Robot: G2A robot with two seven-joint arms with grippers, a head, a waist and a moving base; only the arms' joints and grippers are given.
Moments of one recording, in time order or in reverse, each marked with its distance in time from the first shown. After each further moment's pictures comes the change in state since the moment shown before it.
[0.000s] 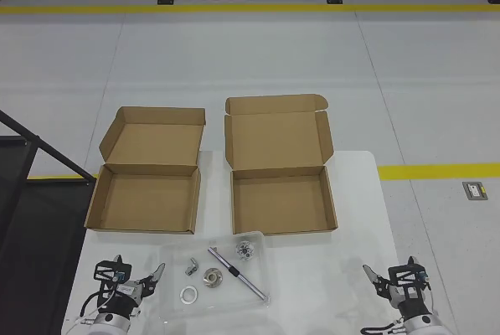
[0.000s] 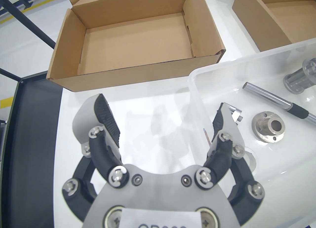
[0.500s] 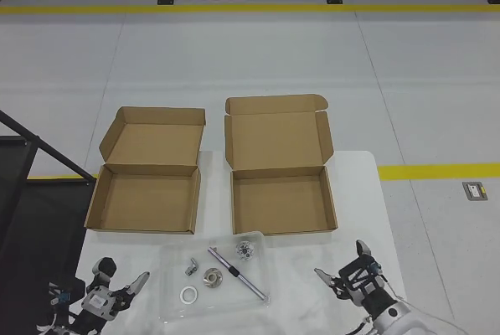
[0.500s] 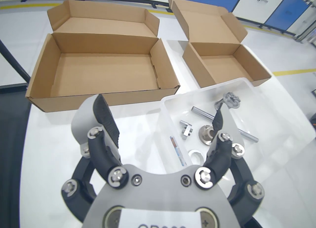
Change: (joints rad) left arm 0.119 0.022 -0.238 -0.010 -0.365 -0.512 0.147; right arm 0.050 0.003 -0.166 -0.362 -0.055 -0.263 0.334
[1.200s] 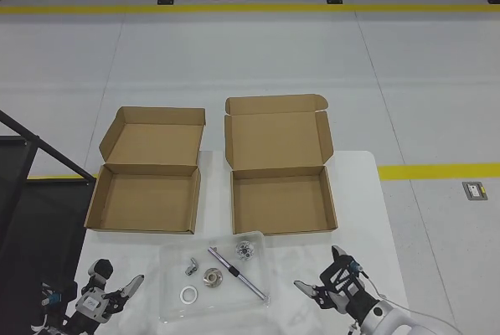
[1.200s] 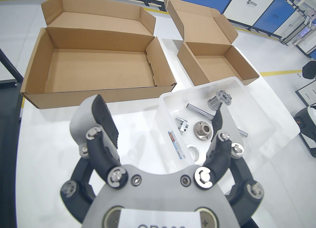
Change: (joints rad) left arm -0.003 0.004 -0.024 0.016 -0.015 -0.041 -0.021; right arm 0.045 -0.001 -0.045 -0.018 0.063 -0.056 0.115
